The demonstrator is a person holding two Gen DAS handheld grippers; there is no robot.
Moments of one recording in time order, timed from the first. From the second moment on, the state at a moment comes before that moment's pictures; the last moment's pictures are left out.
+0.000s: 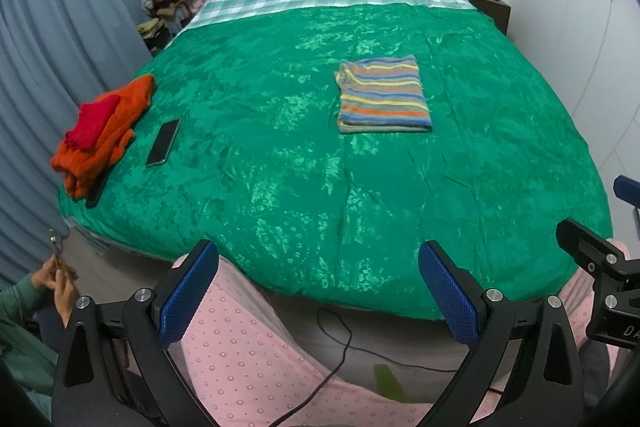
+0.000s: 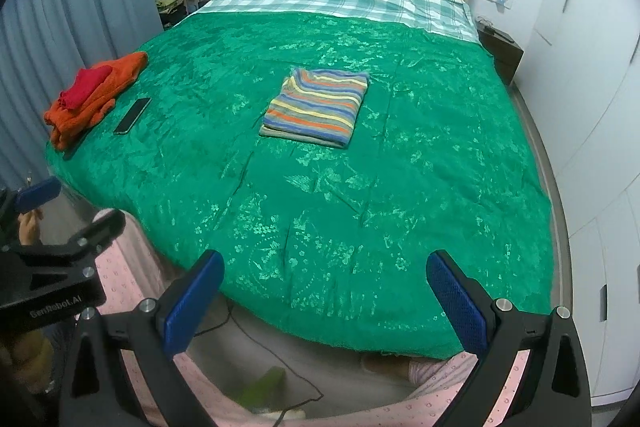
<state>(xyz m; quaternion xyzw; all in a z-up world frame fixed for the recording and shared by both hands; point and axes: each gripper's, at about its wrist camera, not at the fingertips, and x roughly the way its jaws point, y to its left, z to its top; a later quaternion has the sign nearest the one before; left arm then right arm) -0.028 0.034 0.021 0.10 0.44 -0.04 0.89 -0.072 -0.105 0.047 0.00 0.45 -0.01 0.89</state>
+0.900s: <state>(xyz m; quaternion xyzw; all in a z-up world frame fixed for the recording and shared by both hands) -0.006 0.036 0.036 0.09 0.41 -0.04 0.91 -0.050 -0.107 0.068 0.01 0.41 -0.02 0.91</state>
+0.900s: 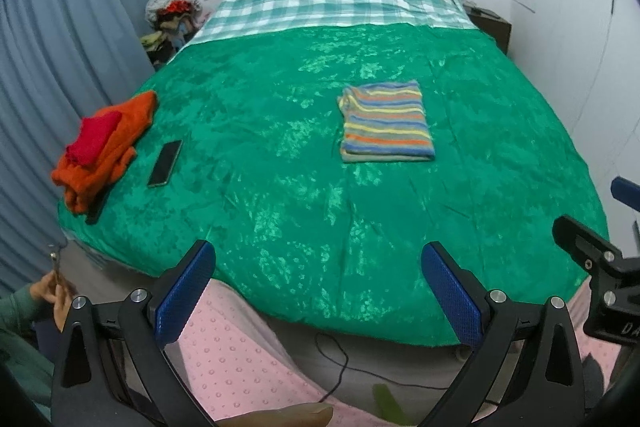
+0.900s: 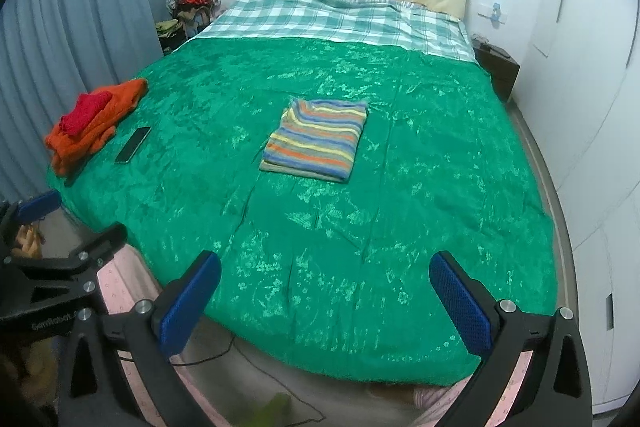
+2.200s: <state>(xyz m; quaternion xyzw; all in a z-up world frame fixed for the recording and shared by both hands) 0.007 0.022 0.027 0.08 0.42 -0.06 0.90 -0.038 -0.120 0.058 0.01 0.42 -0.05 0.91</state>
